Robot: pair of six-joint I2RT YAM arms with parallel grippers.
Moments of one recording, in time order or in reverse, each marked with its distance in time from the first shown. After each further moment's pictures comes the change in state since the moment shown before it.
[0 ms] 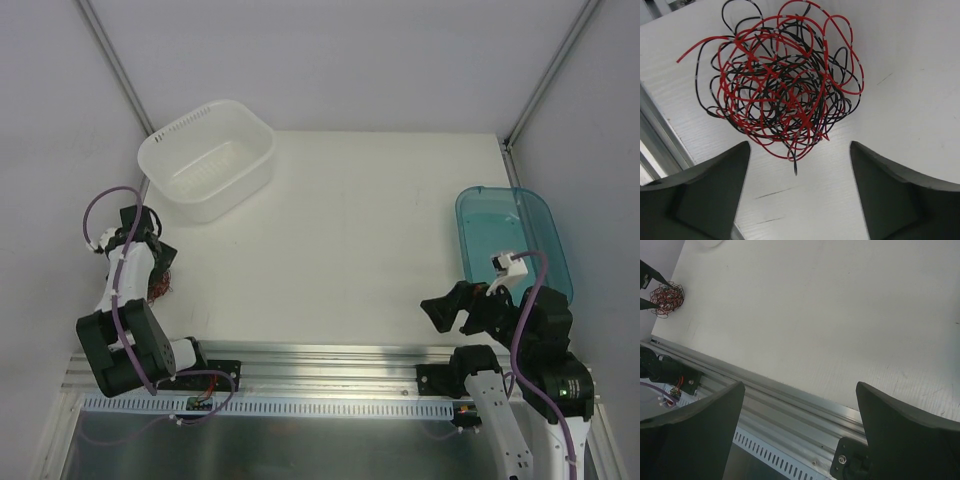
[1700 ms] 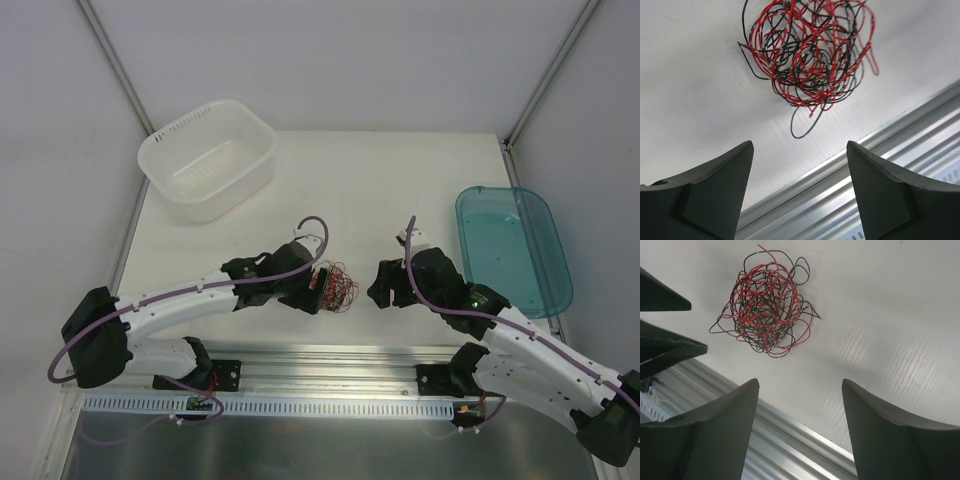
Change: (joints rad) left arm -1.351 0.056 0.023 0.247 0.282 0.292; right arm 0.696 0.506 -0.296 0.616 0.463 0.227
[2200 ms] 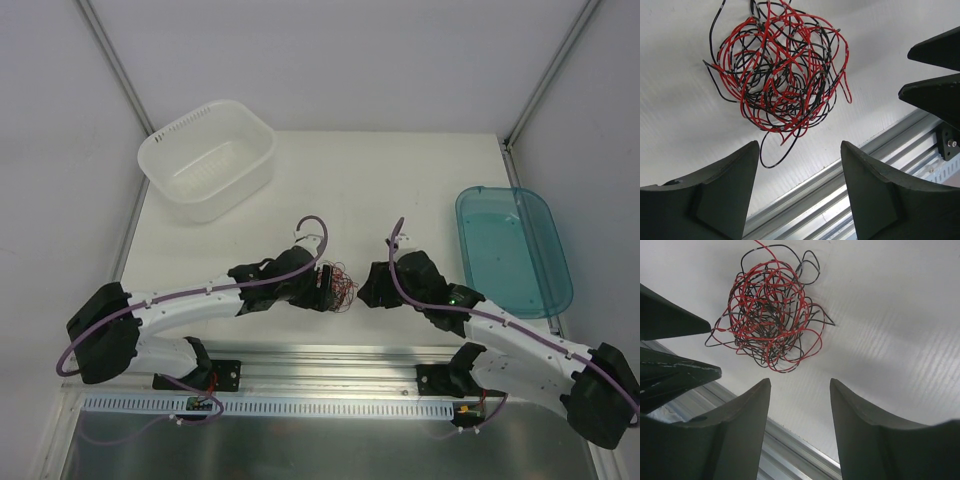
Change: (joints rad) left arm -0.013 -0.037 -0.101 0.243 0.019 -0.178; right arm 0.000 0.136 -0.117 0.264 -0.043 0.088
